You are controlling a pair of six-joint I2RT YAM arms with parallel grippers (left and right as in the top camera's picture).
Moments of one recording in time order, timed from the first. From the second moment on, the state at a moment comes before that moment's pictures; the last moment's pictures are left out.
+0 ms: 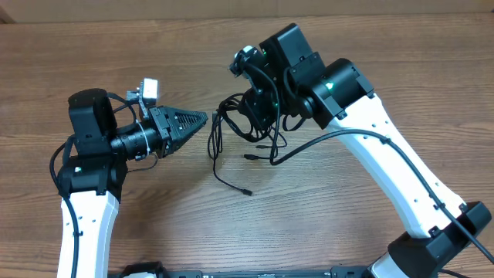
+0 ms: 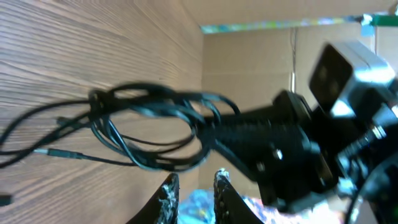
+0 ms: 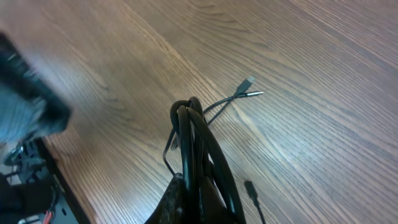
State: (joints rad) left arm 0.09 1.15 0.98 -0.47 1.08 -0.87; right arm 0.62 1.75 1.88 -1.12 -0.33 -0.06
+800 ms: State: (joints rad) left arm 0.09 1.15 0.98 -0.59 0.90 -0.94; right arm 0.68 1.64 1.88 -1.10 -0.33 -0.16
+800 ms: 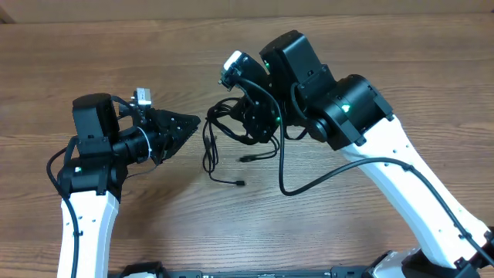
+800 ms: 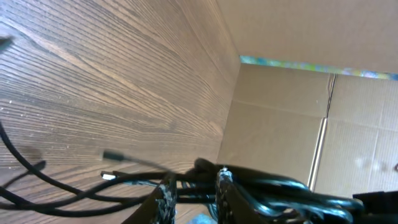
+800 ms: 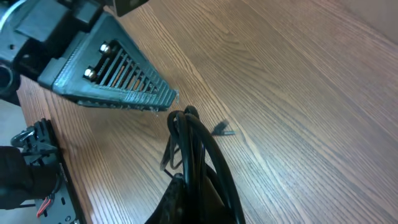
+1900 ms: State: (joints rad) left arm 0.02 1.15 0.98 -0.52 0.97 -1.08; right arm 0.68 1.64 1.88 -1.19 -0.26 -0.18
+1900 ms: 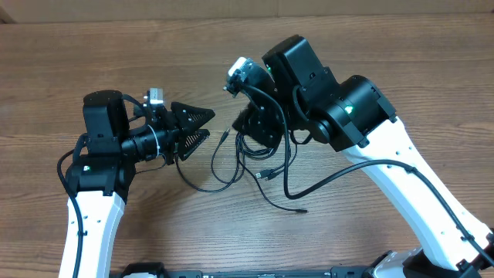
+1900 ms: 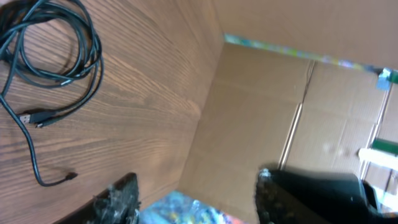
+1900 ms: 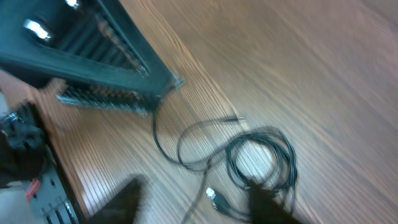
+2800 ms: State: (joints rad) left arm 0.02 1.15 0.97 -0.20 1.31 -0.86; right arm 0.66 1.73 1.35 -0.59 -0.05 0.27
